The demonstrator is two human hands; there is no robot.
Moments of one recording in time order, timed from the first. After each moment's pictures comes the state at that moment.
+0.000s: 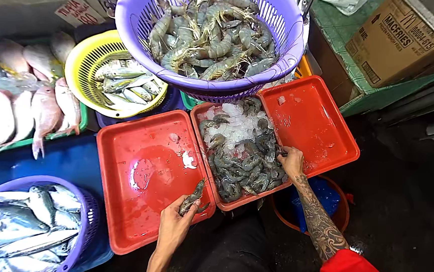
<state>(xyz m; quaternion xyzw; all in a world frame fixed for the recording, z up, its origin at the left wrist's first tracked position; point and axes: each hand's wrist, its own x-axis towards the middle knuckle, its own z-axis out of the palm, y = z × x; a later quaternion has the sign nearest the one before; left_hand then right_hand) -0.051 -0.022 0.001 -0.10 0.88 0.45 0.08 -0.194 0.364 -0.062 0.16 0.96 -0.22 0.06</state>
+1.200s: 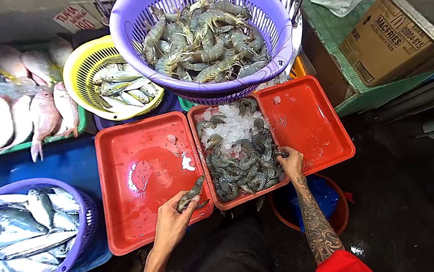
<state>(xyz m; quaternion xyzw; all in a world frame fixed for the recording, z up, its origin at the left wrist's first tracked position) -0.059 -0.011 0.023 -0.09 0.88 0.46 0.05 -0.182 0.375 -0.065 0.20 0.94 -0.27 0.03</state>
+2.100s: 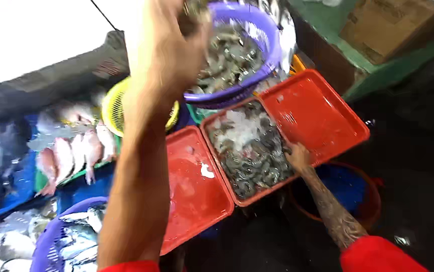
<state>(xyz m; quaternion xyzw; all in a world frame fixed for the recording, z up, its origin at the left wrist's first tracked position) -0.281 0.060 0.292 0.18 0.95 0.20 -0.16 -0.168 0.354 -0.044 0.19 0.94 -0.25 0.14</state>
